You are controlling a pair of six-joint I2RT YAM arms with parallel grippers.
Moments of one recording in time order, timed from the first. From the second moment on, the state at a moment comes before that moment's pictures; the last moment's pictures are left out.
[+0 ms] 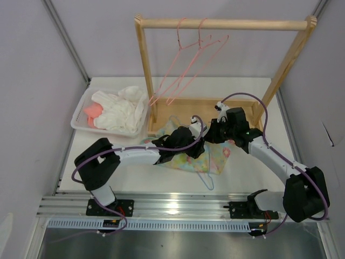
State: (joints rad) left arm -0.98 1.67 0.93 0.22 0.00 -0.24; right arm 0.40 1.28 0.85 -0.28 -0.36 0.32
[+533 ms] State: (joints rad) left arm -0.98 1.73 0.94 0.28 0.07 -0.22; right arm 0.40 1.30 0.87 -0.28 -0.38 0.32
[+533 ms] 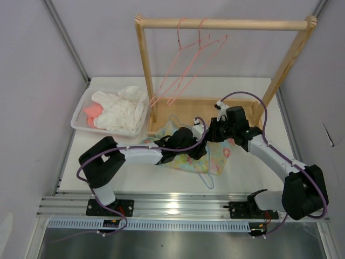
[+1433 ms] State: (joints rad) left arm -0.97 1.80 0.98 0.31 0.09 -0.17; right arm 0.39 1.31 0.88 -0.29 -0.38 0.31
